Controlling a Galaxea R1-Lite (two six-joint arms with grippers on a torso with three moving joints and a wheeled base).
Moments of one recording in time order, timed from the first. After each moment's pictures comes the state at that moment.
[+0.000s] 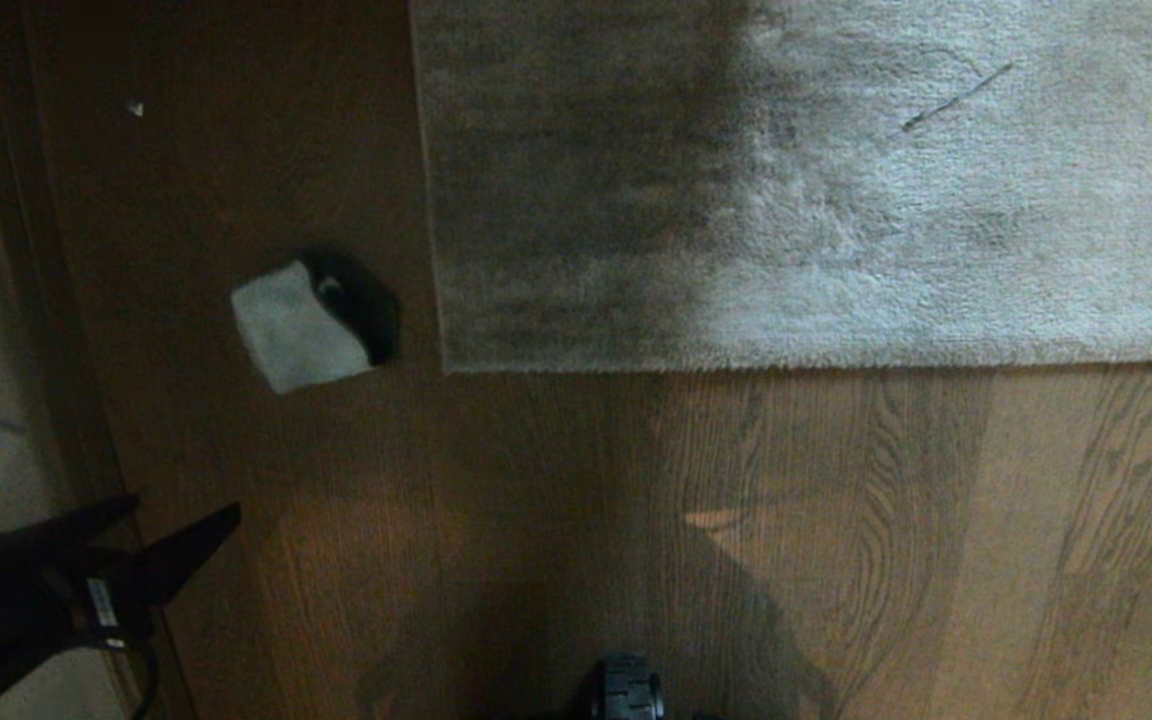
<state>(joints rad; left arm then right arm) -0.12 1.03 -0.30 -0.46 -0.01 -0.05 0.01 0.00 0.00 -0.01 -0.05 0.07</state>
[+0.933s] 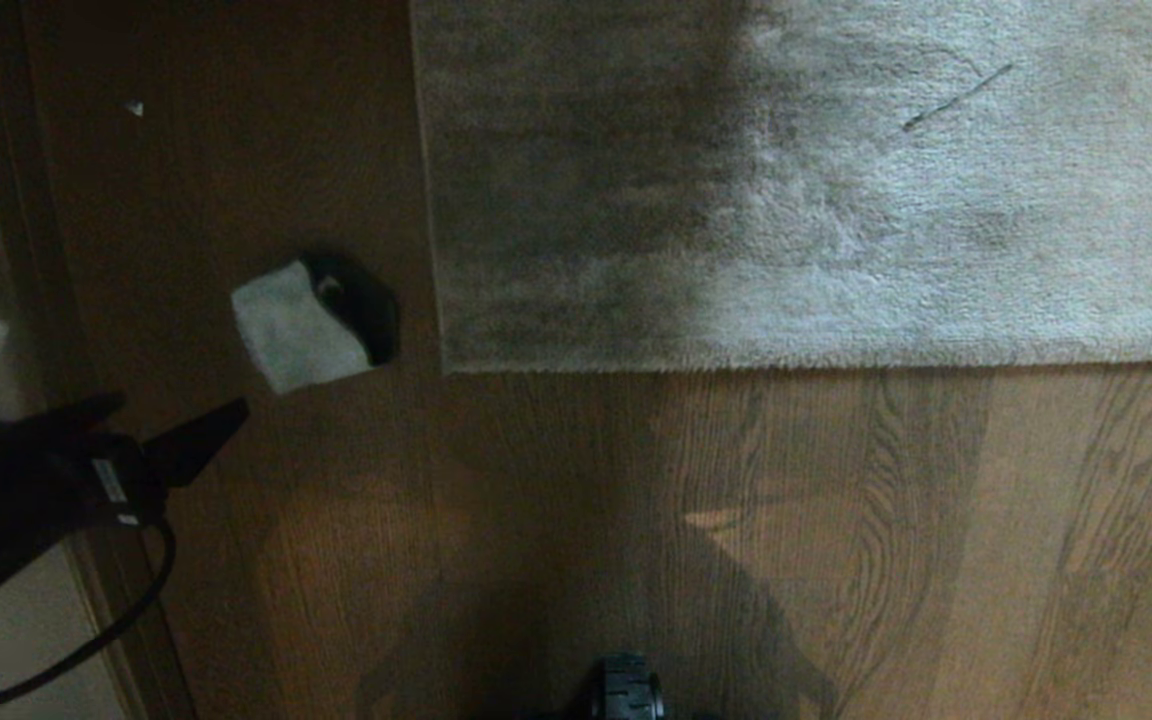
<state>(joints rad) -0.08 1.15 -0.42 -0.60 0.00 -0.03 0.01 0.00 0.00 -0.01 -0.06 0.07</state>
